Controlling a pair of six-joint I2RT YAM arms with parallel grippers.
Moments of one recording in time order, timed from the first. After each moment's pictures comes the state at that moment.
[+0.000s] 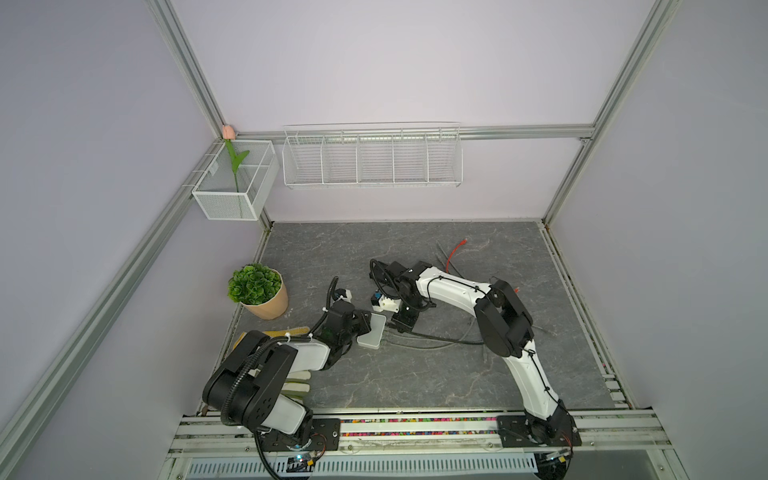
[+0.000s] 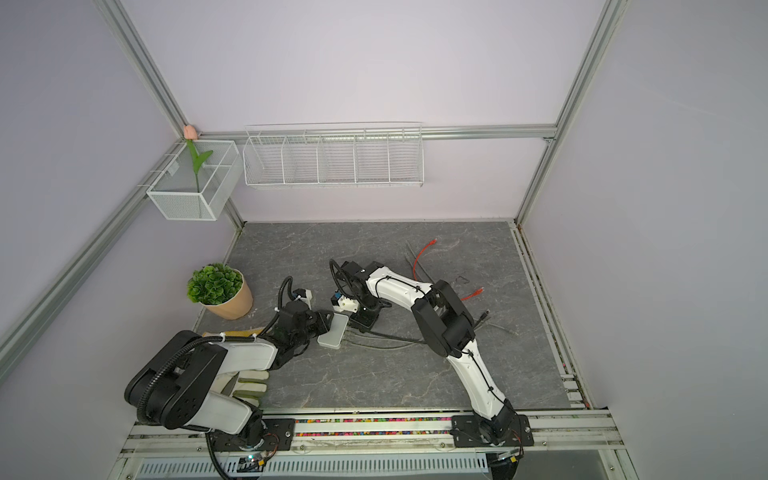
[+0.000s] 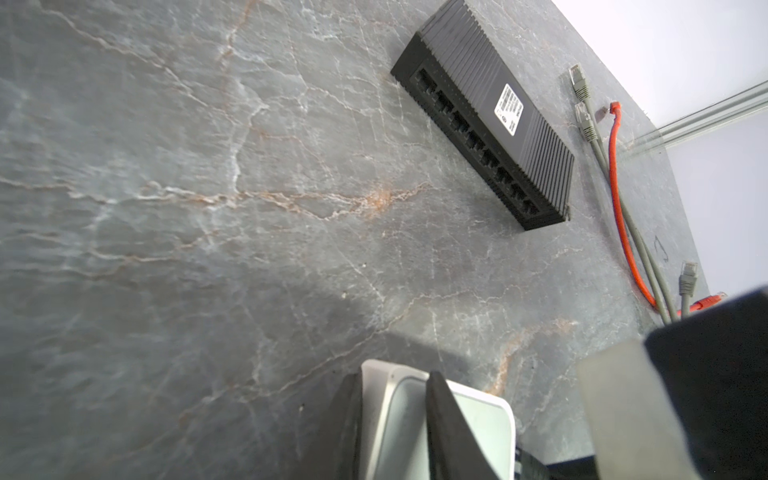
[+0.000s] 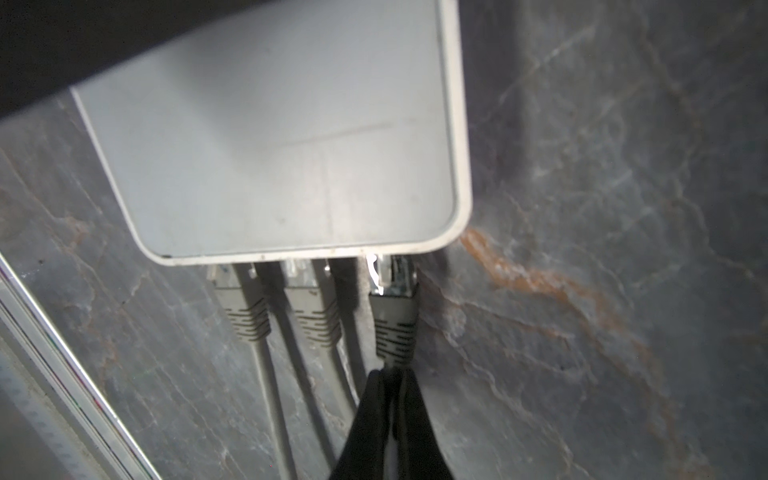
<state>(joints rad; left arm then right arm) -0.50 1.50 0.36 0.52 0.06 -0.73 0.82 2.26 1.80 -1.06 -0.30 -0.34</state>
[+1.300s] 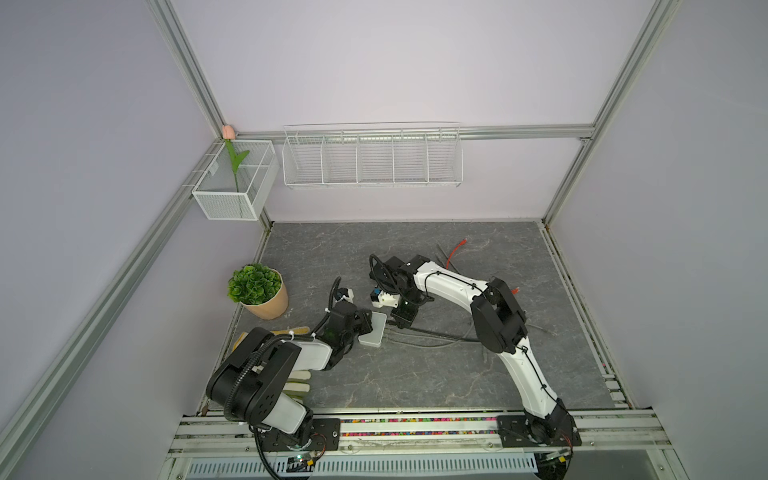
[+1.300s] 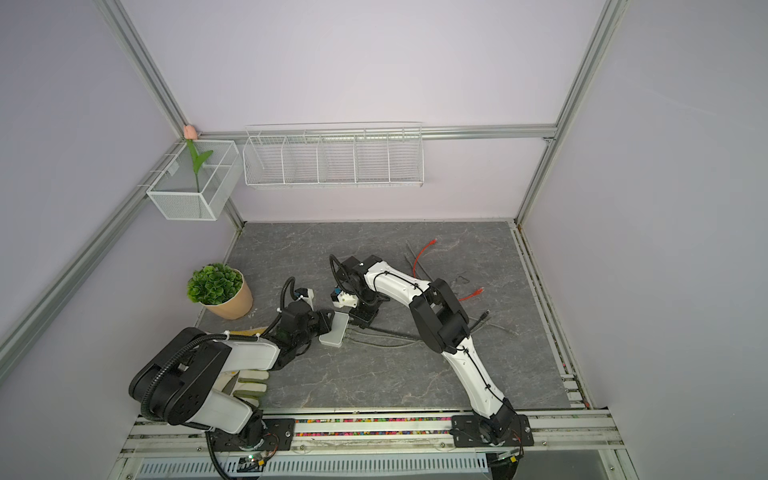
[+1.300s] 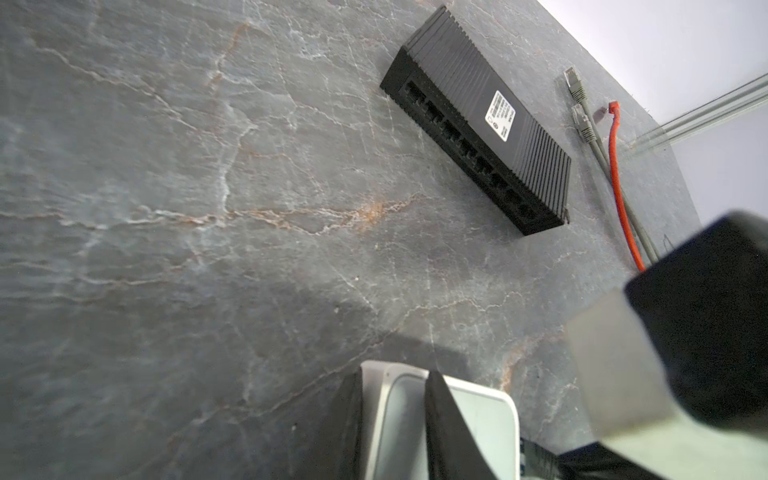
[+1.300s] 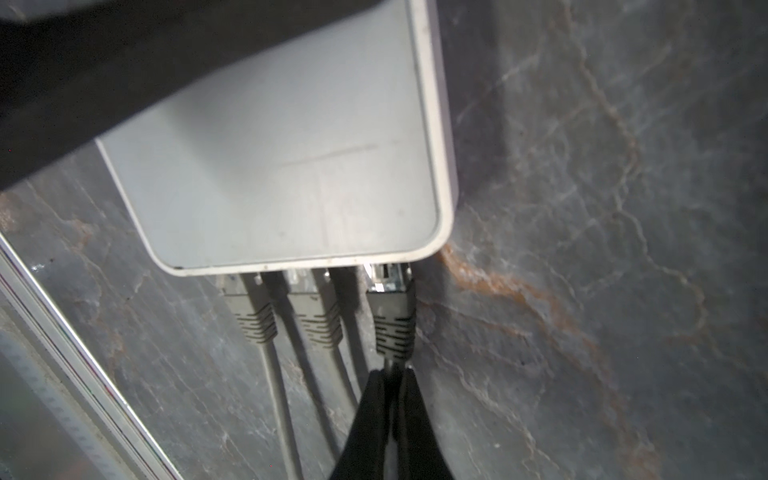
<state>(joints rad) -0.53 1.51 0.36 0.53 0.01 -0.69 0.80 2.34 1.94 -1.17 -0.30 -0.36</state>
